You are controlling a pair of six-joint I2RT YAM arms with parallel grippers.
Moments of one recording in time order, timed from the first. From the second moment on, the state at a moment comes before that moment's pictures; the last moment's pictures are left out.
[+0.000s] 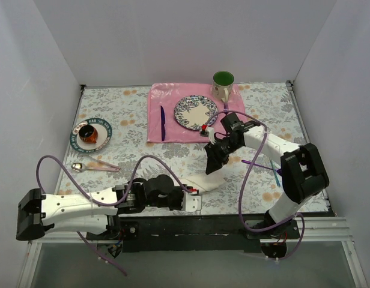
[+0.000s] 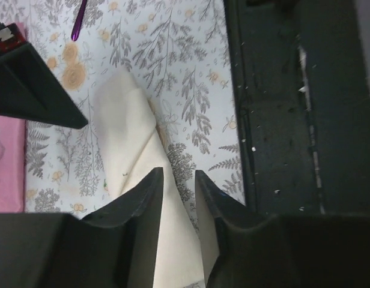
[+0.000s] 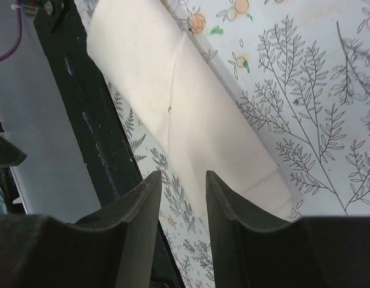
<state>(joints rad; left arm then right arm) -1.33 0.99 0.58 -0.09 0.04 0.48 0.50 1.66 1.09 -0.77 -0.85 -0.32</state>
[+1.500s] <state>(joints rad) -0.90 1.38 0.68 -0.41 0.30 0.31 0.49 1.66 0.98 -0.81 -0.68 -0.48</state>
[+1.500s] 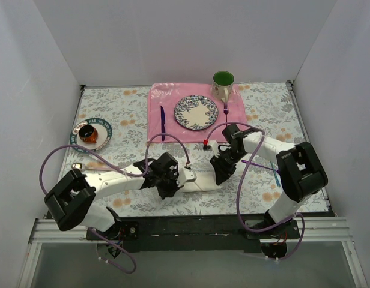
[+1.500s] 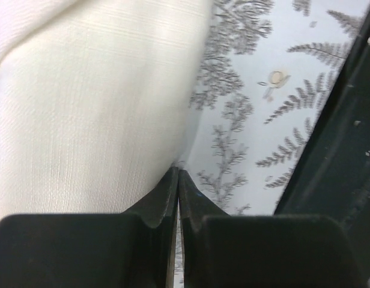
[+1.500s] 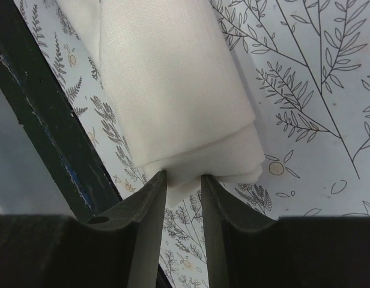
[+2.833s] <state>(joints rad) -0.49 1.48 0.81 -0.37 0.40 0.32 0.72 1.74 0.98 -0.55 -0.79 -0.27</state>
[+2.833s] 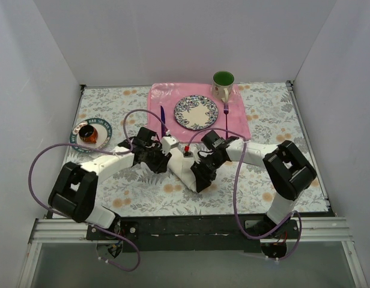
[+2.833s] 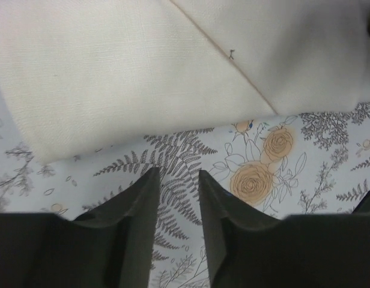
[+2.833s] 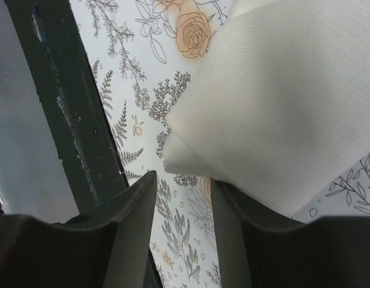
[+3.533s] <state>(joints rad) -0.44 1.22 1.19 -0.43 0.16 -0.15 0.28 1.41 1.48 -0.85 -0.49 -0.43</state>
